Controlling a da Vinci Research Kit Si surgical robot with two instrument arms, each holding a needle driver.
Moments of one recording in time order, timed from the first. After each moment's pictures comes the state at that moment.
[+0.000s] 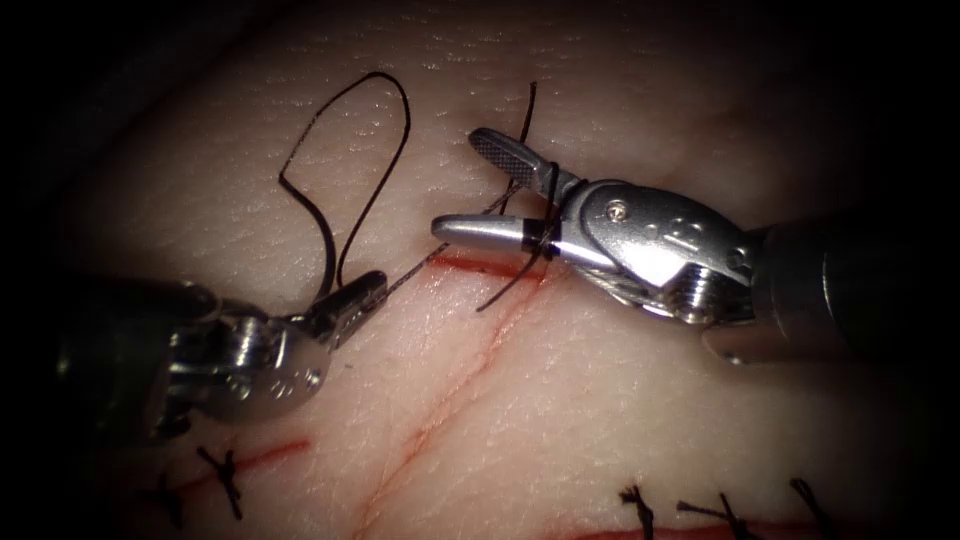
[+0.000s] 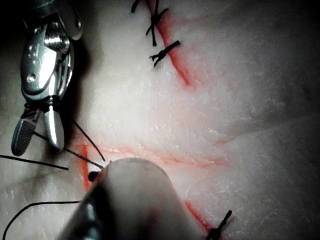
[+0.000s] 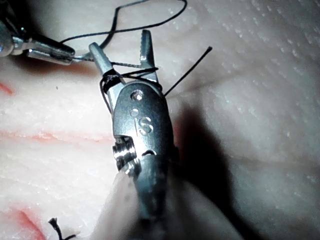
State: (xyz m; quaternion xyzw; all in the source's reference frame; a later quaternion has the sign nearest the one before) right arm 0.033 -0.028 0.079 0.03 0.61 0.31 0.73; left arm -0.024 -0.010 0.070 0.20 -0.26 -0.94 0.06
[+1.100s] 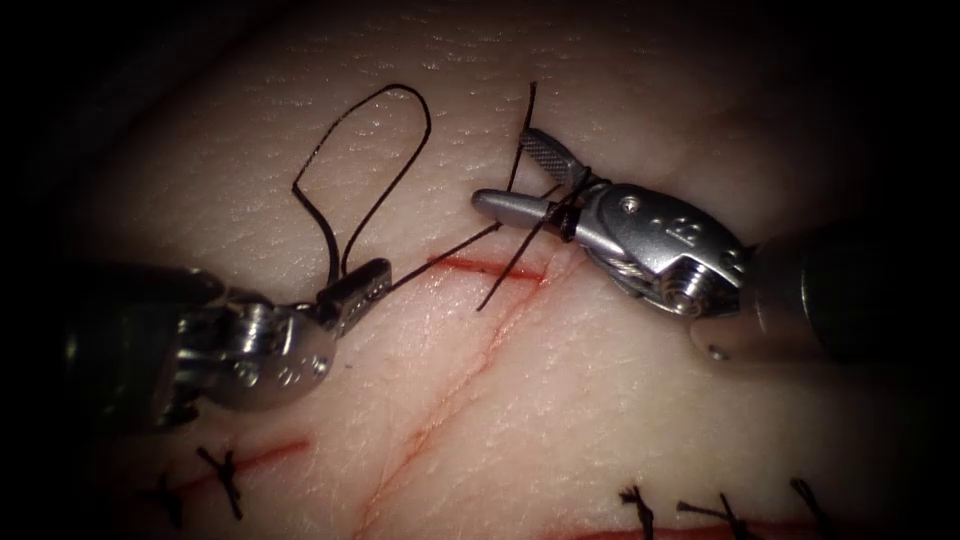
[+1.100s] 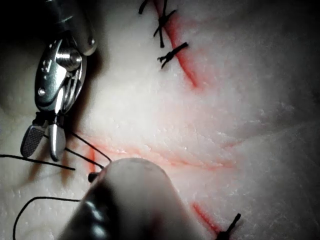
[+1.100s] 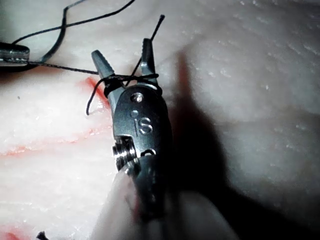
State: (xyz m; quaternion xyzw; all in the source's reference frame) right arm 0.029 -0.027 0.085 0.02 0.53 0.43 0.73; left arm -0.025 -0.008 0.070 0.20 -0.26 -0.94 0.06
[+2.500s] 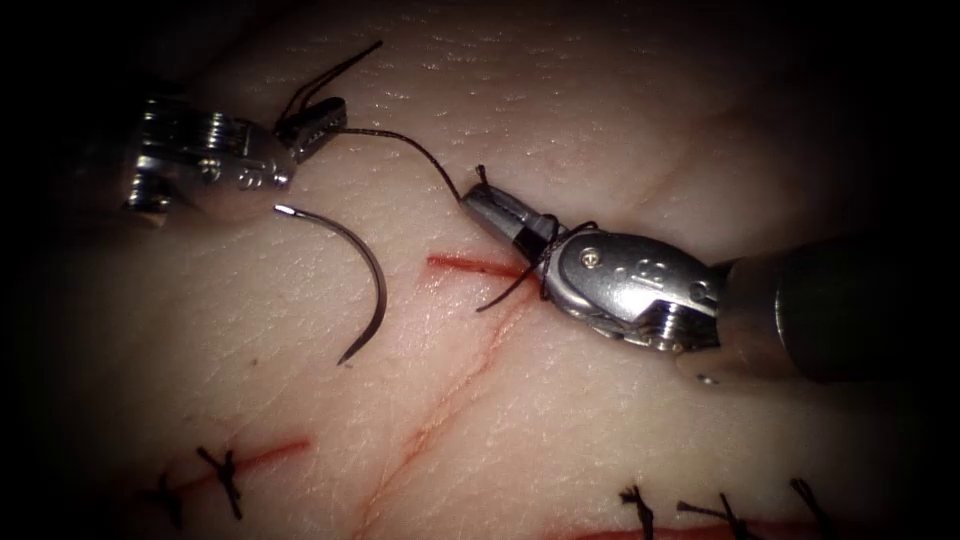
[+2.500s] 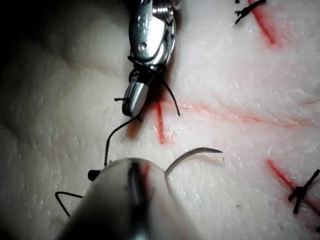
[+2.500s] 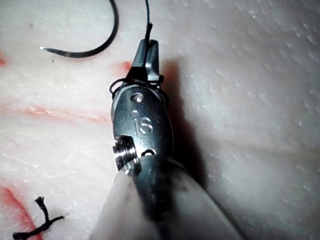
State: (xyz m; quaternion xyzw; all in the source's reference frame) right arm 0.032 -0.032 0.084 -0.09 0.54 0.38 0.75; left arm -0.020 0.003 0.074 0.20 -0.23 -0.95 -0.02
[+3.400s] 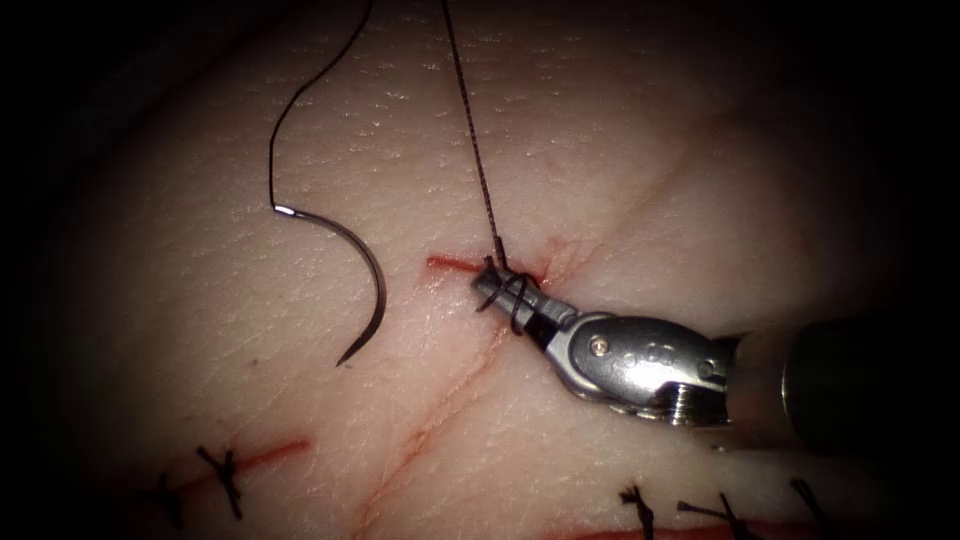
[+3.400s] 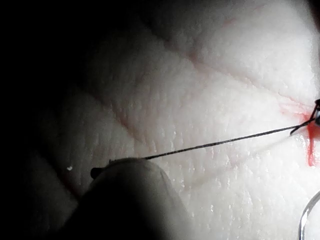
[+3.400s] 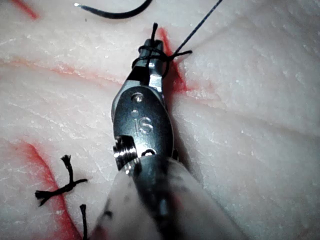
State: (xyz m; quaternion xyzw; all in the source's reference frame) right arm 0.032 -0.038 0.084 -0.07 0.54 0.35 0.77; left arm -0.024 0.022 0.079 0.17 -0.25 -0.95 -0.07
